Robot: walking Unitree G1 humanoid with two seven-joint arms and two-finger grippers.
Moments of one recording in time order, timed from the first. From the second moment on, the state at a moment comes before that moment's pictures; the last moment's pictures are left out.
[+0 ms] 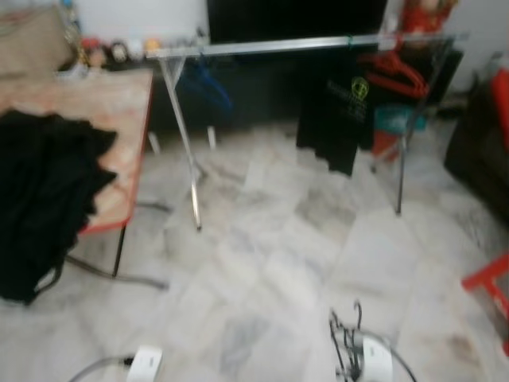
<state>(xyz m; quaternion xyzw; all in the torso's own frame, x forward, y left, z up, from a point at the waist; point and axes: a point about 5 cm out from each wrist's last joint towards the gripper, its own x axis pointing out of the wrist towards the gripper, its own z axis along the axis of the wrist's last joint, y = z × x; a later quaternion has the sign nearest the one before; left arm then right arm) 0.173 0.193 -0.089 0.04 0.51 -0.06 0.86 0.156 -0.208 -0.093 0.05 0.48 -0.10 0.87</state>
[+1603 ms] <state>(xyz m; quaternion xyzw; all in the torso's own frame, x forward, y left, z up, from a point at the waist) 0.176 0.195 -0.087 0.04 0.51 -0.06 0.86 0.161 -0.211 -0.090 0.02 0.47 -0.09 0.88</state>
